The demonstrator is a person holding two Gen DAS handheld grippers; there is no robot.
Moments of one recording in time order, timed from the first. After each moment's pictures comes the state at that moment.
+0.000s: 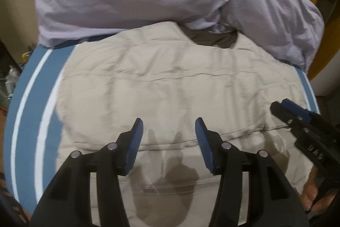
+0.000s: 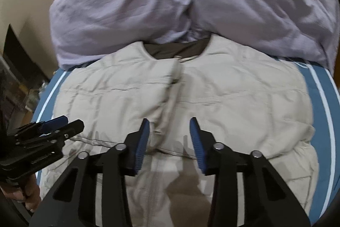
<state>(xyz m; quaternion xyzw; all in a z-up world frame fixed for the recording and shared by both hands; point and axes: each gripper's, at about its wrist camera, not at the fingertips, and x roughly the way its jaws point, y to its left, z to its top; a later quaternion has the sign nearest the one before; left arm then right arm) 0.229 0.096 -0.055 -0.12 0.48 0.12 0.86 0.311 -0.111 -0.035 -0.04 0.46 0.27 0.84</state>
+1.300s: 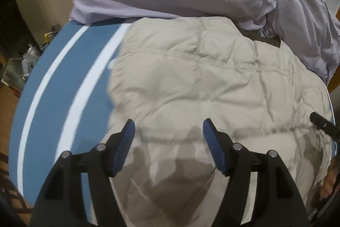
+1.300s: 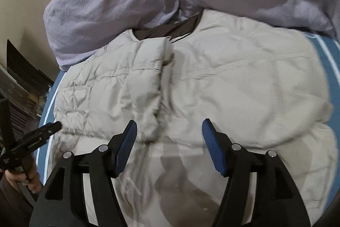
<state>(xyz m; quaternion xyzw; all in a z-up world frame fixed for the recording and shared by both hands) 0.180 0.177 -0.077 -0.15 0.48 0.19 0.85 0.320 -0.147 -0.067 0.02 0.51 0.27 0.81</state>
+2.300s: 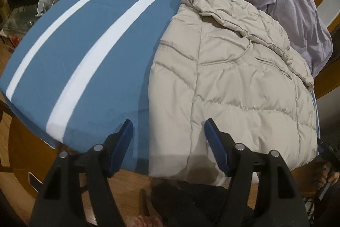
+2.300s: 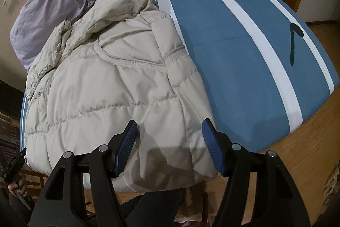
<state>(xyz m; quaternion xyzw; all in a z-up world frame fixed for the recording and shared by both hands) -0.015 0.175 -0.119 -0.26 0.48 0.17 0.82 0.210 -0.383 -0.101 0.07 0.57 0.12 0.81</state>
